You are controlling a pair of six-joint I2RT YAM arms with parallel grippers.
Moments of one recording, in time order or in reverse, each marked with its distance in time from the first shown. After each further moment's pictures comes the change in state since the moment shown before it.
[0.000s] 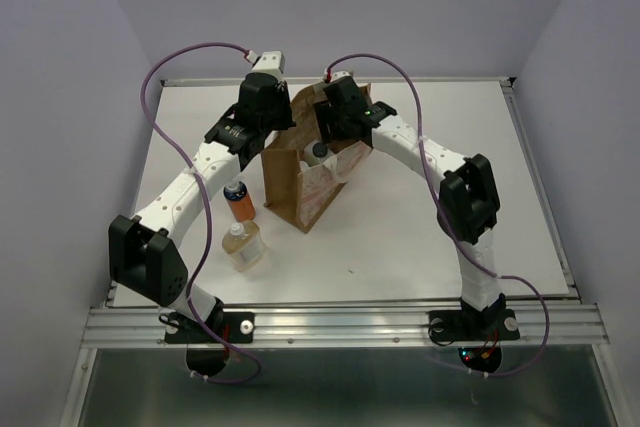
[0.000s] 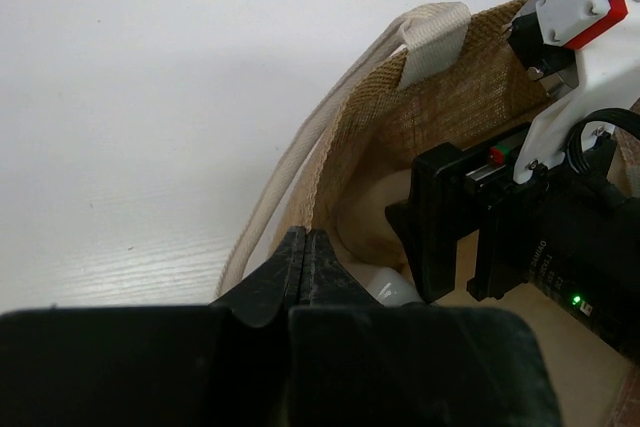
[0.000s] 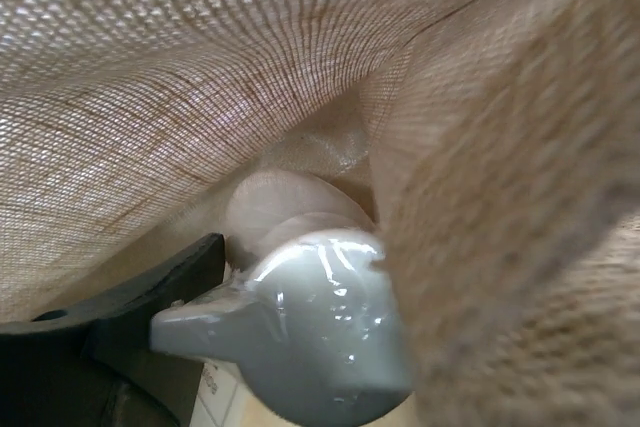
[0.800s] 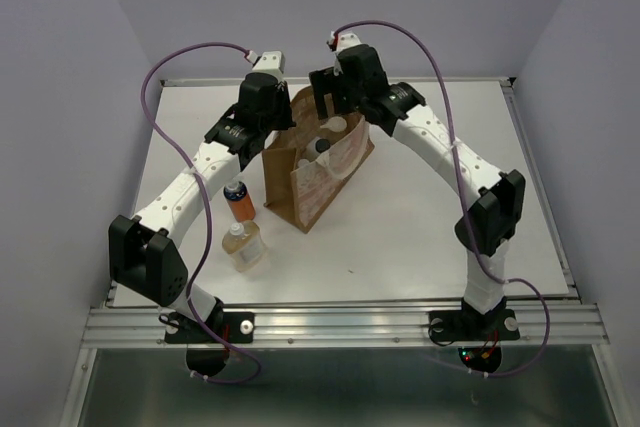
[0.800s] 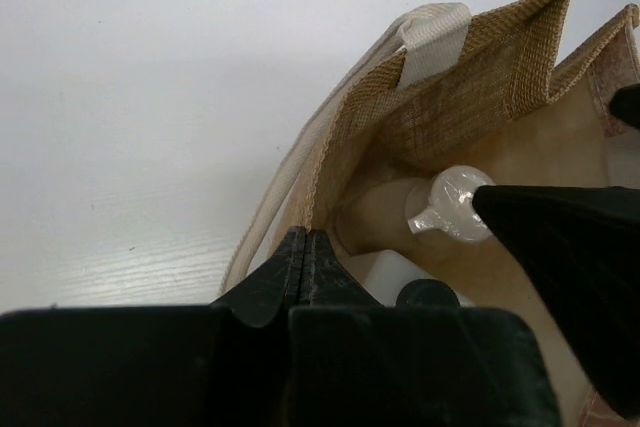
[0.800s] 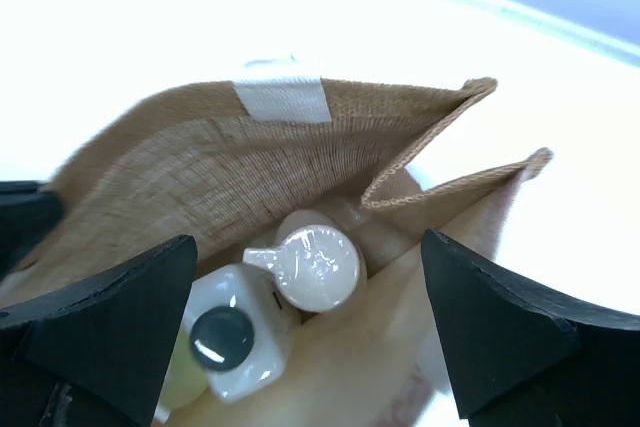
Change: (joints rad) left arm 0.000 0.000 0.000 0.000 0.001 0.004; right arm 0.009 -0.129 0.141 -0.050 -0.042 -0.072
